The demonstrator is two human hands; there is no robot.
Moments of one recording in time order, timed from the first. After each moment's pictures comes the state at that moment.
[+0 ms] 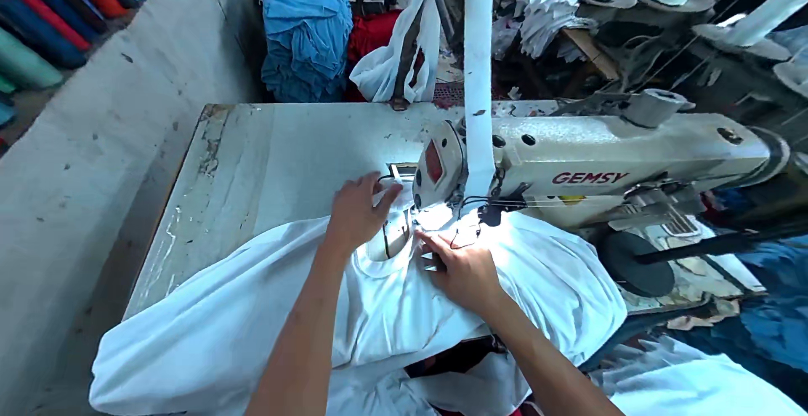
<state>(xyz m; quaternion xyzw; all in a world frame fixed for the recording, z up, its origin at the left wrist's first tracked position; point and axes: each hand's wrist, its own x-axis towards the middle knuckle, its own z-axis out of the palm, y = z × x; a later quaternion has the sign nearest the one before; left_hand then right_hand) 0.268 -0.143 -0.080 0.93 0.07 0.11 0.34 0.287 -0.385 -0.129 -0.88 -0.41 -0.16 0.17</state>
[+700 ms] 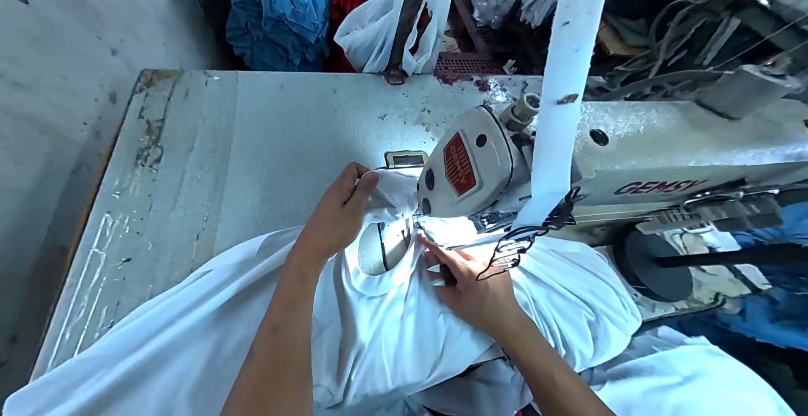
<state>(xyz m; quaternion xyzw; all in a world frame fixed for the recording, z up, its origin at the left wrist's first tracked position) 0.269 -0.126 -0.080 0.80 0.08 0.04 0.59 0.284 -0.386 -0.133 -0.89 -0.39 -0.16 0.18</state>
